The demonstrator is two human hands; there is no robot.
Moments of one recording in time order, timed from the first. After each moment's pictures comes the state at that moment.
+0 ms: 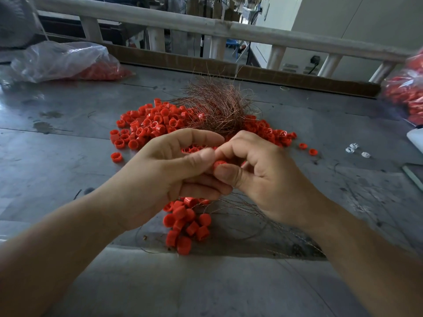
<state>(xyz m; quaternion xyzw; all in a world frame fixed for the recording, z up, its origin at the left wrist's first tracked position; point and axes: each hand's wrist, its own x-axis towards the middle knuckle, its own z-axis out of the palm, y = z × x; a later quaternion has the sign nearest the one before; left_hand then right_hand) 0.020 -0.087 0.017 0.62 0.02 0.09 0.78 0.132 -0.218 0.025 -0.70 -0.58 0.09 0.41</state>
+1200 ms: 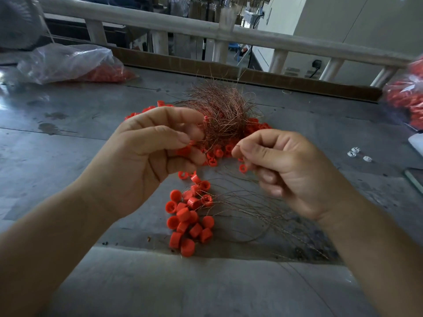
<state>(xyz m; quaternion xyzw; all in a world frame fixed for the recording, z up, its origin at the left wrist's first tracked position) 0.018 -0.071 0.029 0.58 0.03 0.20 0.79 0.140 -0.228 0.040 -0.62 -0.37 0.34 0.61</state>
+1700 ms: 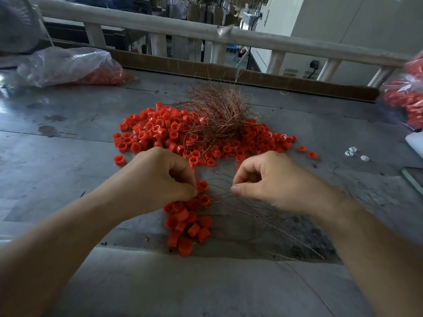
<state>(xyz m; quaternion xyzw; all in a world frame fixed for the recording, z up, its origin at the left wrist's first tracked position) 0.024 -0.070 0.007 0.90 0.16 0.11 0.39 0.155 -0.227 0.023 -0.83 -0.46 0.17 0.26</state>
